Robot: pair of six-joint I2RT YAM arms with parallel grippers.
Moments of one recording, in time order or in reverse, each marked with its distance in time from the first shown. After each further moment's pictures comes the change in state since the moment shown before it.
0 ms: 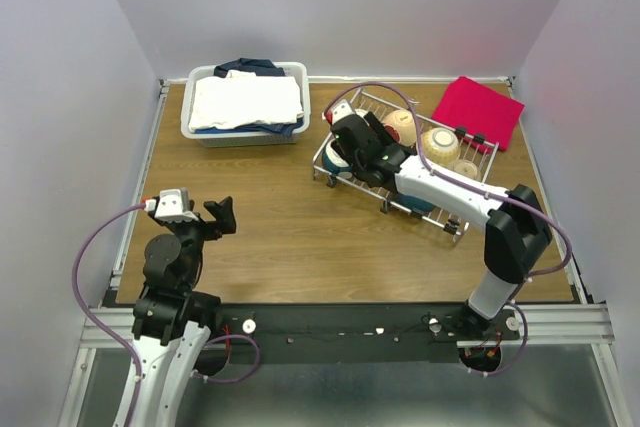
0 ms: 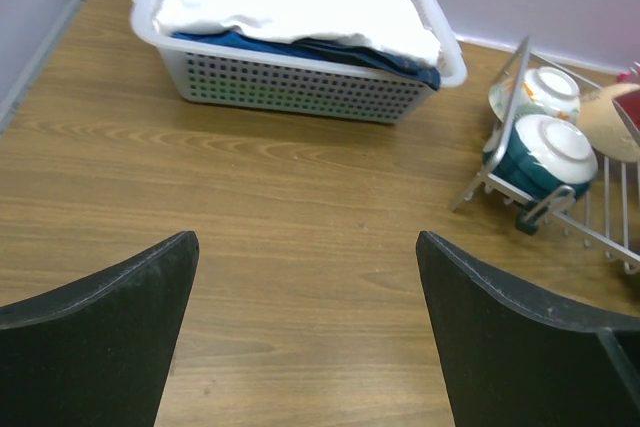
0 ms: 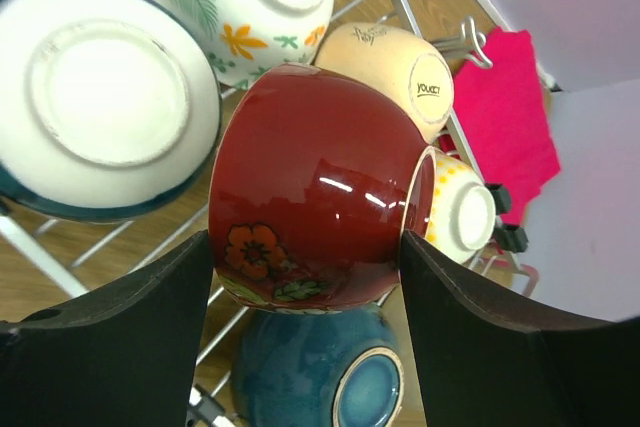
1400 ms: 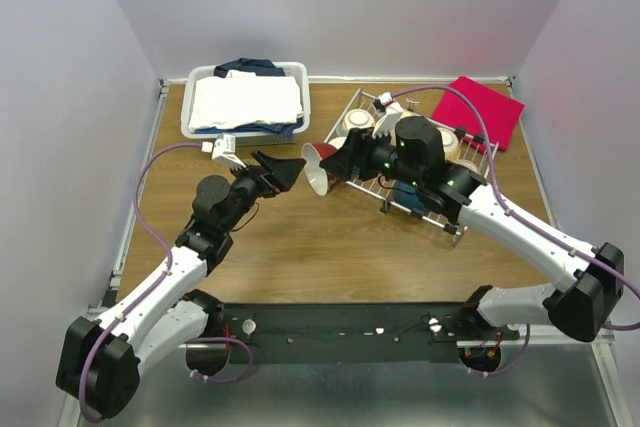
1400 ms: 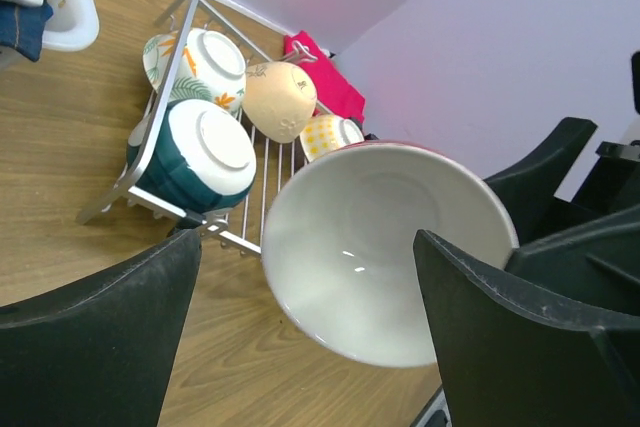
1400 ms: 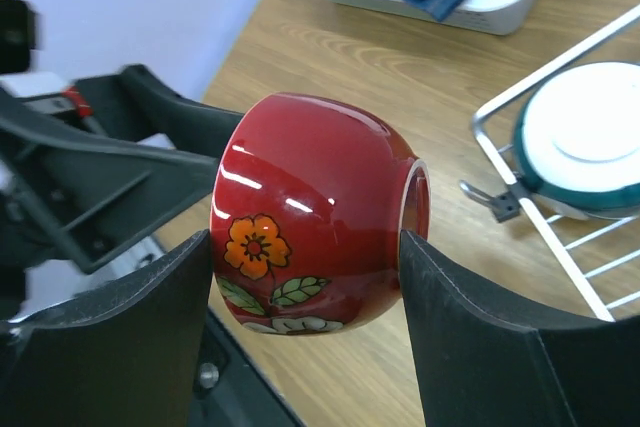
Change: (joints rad) left arm -0.247 0.792 0.078 0.786 0.294 -0.597; right arm -0.031 -0.447 -0.198 0.197 -0.848 0.784
